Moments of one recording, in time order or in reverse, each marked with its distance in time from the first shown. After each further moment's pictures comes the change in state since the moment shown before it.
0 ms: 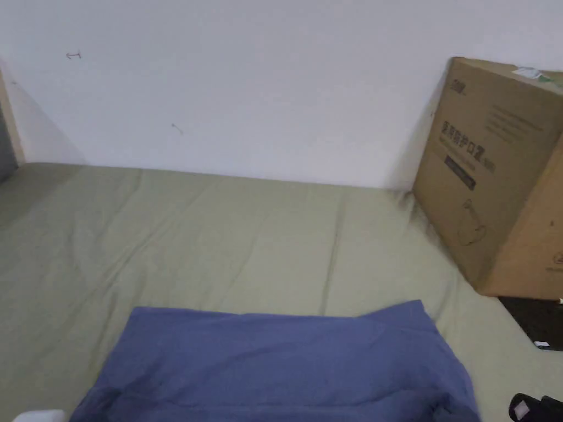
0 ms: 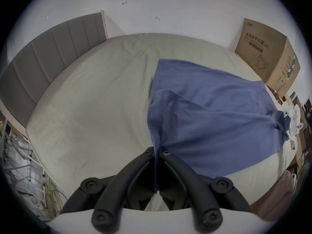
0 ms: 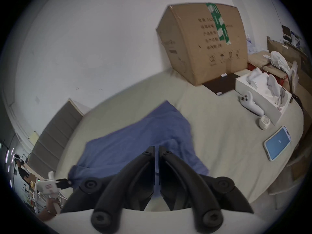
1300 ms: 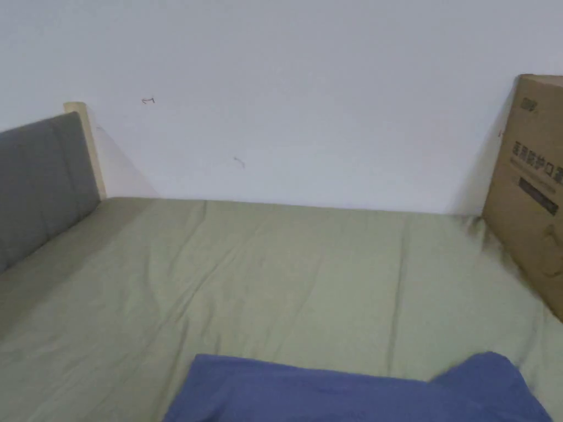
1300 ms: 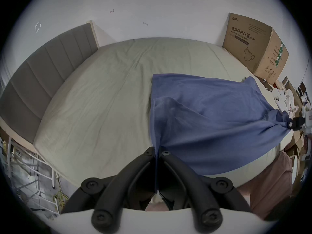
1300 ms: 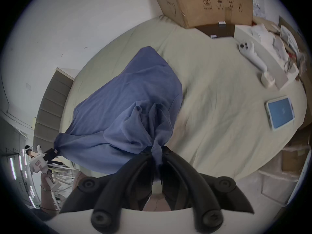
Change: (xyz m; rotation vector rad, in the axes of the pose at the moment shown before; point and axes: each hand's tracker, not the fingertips) left arm -0.024 0.009 0.052 -0.043 -0.048 -0.104; right arm 0.045 -0.031 -0.003 -0.473 0.023 -0.028
